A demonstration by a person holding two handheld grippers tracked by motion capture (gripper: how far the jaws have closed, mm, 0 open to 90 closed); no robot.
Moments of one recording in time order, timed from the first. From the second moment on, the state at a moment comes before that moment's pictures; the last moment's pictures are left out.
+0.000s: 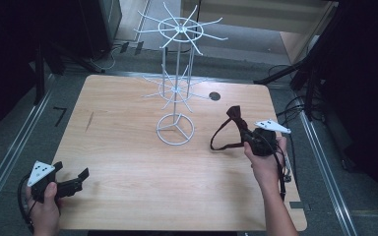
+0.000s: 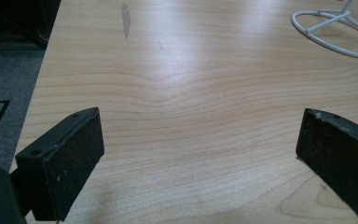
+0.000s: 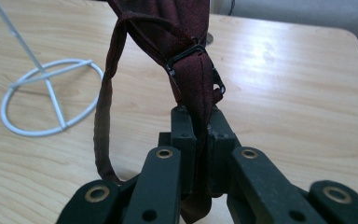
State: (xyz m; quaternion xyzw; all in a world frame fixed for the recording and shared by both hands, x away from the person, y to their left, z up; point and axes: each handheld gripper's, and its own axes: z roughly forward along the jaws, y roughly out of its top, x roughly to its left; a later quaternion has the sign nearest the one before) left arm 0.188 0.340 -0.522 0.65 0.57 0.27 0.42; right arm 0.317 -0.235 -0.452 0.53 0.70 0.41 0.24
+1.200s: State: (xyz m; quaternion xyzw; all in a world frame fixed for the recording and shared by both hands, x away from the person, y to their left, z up) left arm 0.189 0.341 -0.523 0.65 0.57 0.27 0.42; right arm 0.330 -0.196 -0.387 0.49 0.68 0.47 0.27
